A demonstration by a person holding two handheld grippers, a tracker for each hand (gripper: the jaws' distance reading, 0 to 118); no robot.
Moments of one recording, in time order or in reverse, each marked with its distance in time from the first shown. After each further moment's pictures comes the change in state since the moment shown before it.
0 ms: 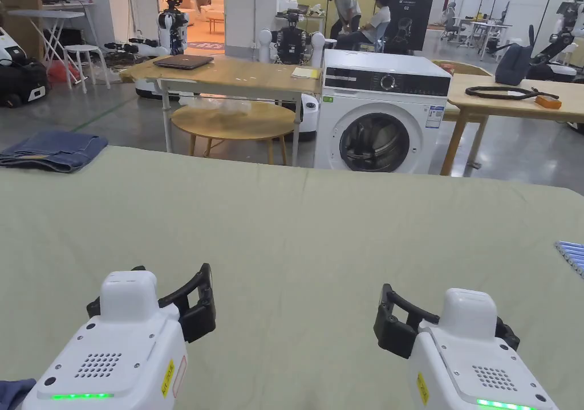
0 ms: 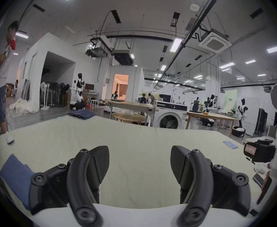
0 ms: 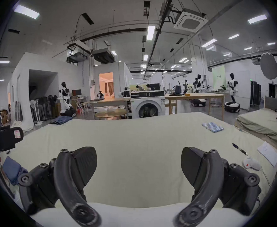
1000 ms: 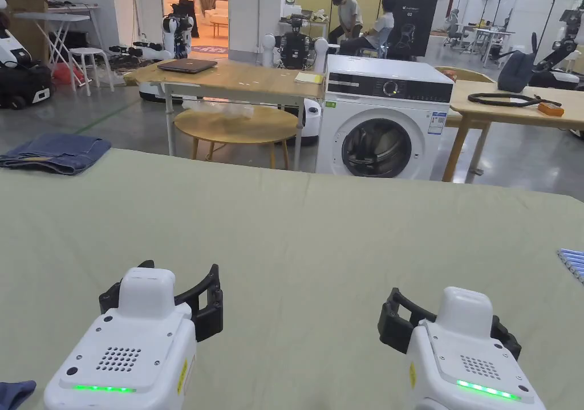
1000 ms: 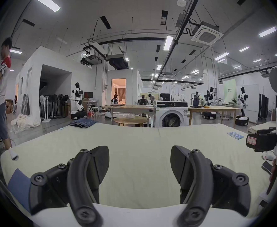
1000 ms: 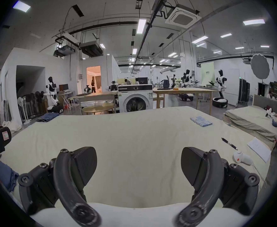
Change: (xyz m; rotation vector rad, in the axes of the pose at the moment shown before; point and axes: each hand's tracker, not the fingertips) left arm 0.007 -0.001 -0.007 0.009 0.008 -0.104; right arm -0.007 0.005 -0.010 -0.056 -0.141 -0.006
